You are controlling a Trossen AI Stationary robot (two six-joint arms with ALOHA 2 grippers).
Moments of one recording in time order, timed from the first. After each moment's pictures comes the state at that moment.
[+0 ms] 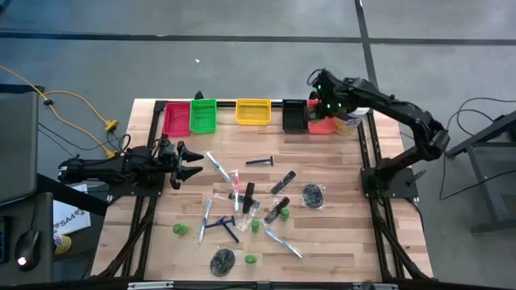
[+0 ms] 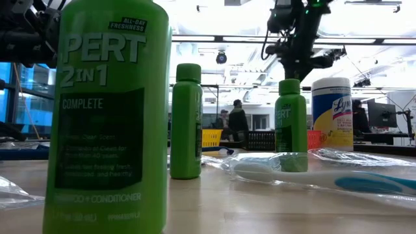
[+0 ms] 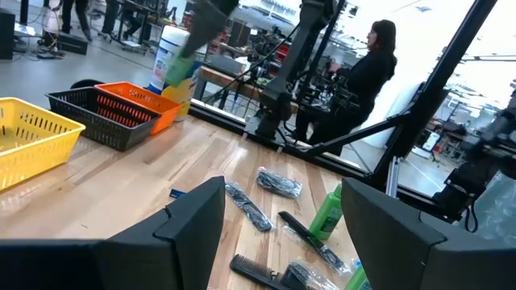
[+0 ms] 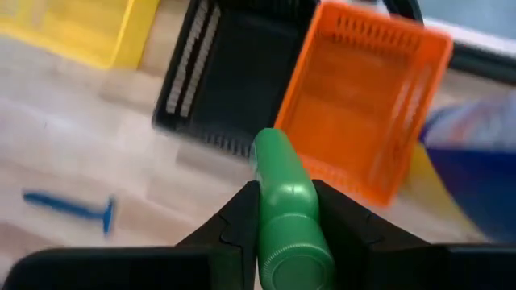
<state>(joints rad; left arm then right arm) 0.02 0.01 0.04 0.05 -0.07 -0.37 -0.69 1.47 1.32 -1.02 0.06 0.58</state>
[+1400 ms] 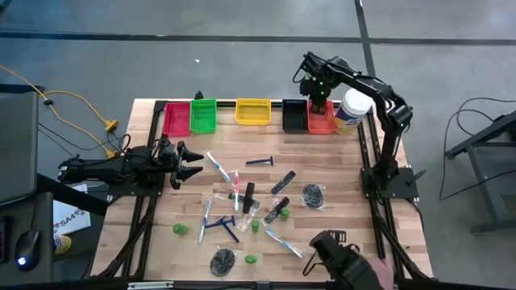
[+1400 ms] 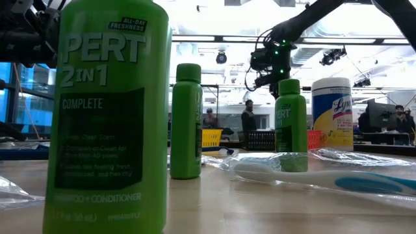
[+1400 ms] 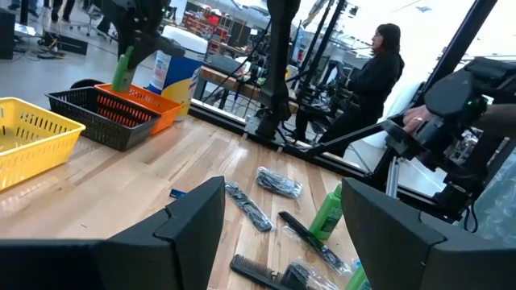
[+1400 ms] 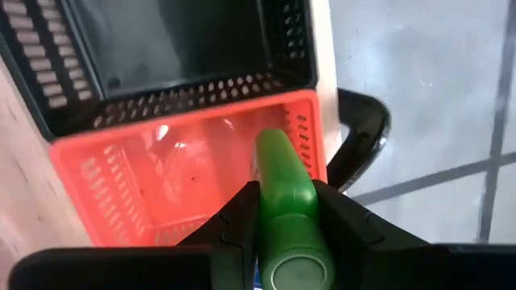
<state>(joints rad) 0.02 0.01 0.04 0.05 -0.07 -0.37 -0.88 1.92 1.64 -1.12 0.12 -0.69</state>
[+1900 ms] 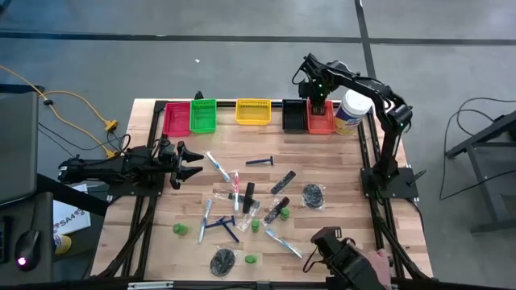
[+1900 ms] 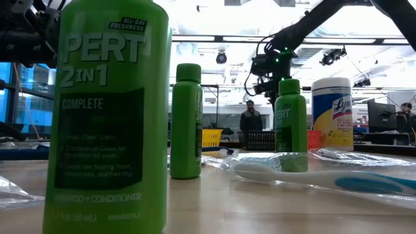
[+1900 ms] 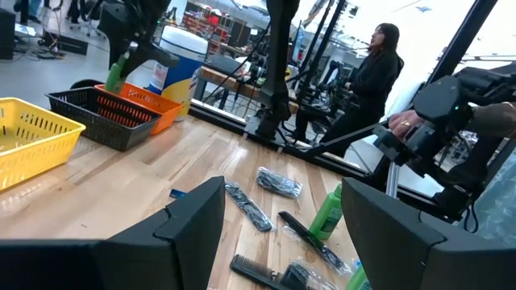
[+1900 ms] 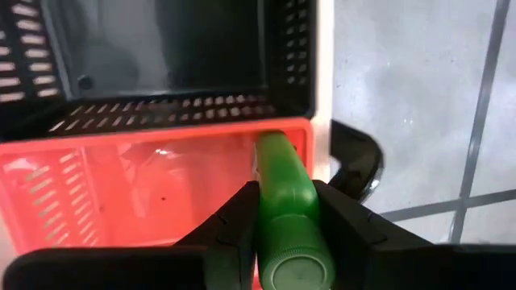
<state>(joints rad) 0.02 0.01 0.04 0.05 -0.07 -0.37 -0.90 1.92 1.57 -0.96 0.10 -0.84</state>
